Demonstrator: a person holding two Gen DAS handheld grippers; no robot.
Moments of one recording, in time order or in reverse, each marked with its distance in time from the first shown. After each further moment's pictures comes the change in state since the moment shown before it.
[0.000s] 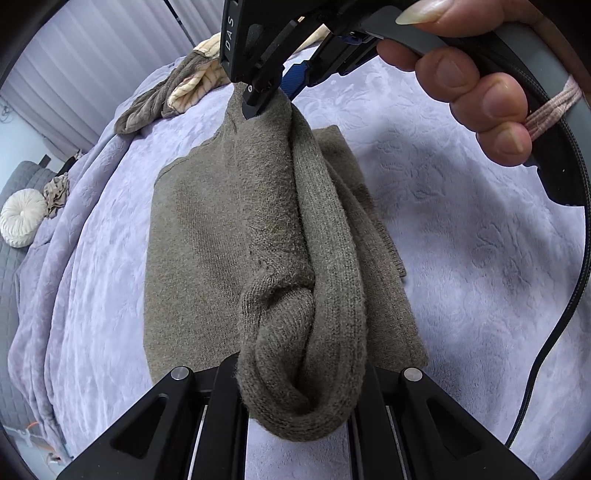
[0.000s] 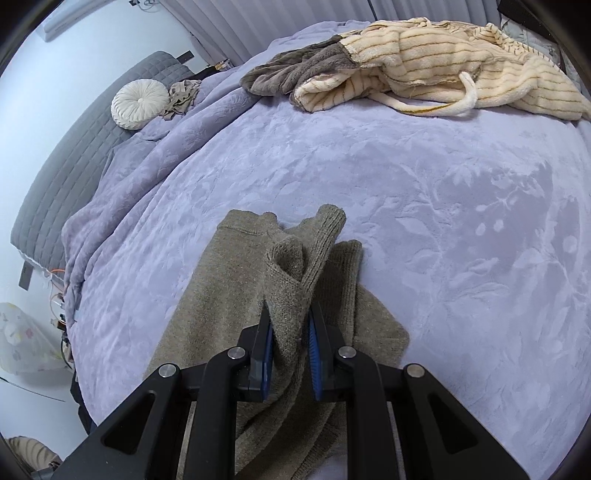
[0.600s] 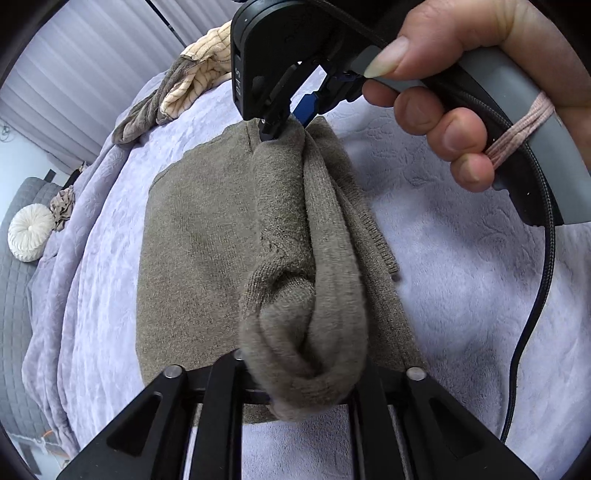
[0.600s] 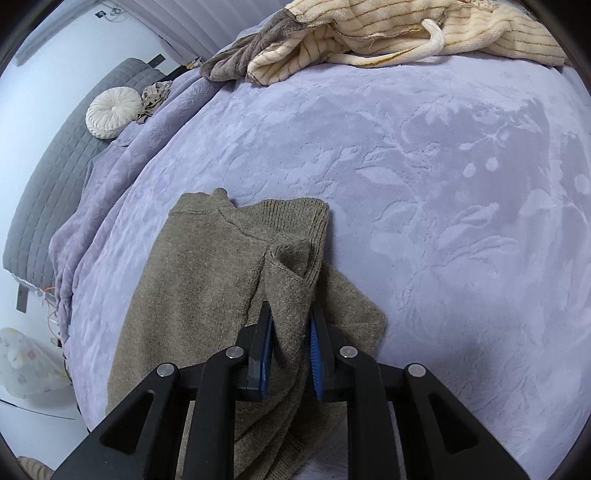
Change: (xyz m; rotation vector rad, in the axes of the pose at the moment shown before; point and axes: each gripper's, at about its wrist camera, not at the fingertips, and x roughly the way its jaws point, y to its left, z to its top) left arm 0.010 -0.019 0.002 0.043 0.011 0.042; right arm 0.033 -0.036 -0.016 0.110 0.033 -0.028
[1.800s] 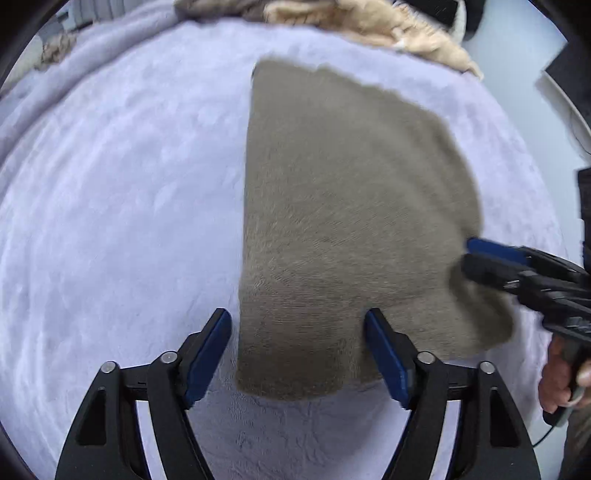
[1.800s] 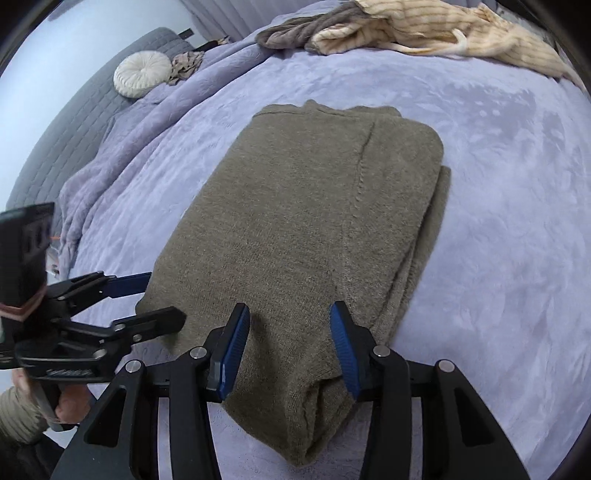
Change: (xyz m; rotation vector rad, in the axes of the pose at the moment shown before) left arm 0.049 0.150 -0.066 -0.474 0.129 -0.419; right arm -0.037 0.062 -0.120 -0.065 0.008 0.031
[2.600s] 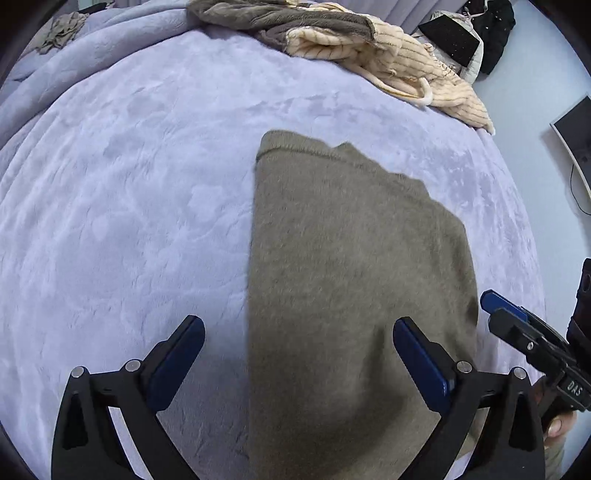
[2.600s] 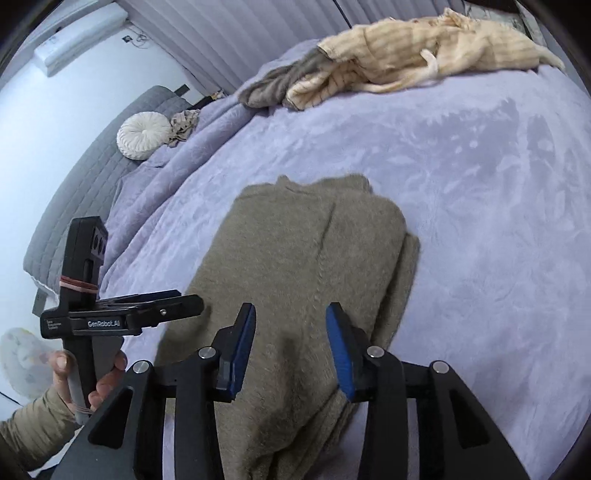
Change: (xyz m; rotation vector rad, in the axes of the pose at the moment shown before) left arm 0.004 0.025 0.104 -0.082 -0.088 -0.074; right arm -0.014 -0.026 0.058 0.022 -0.176 0.077
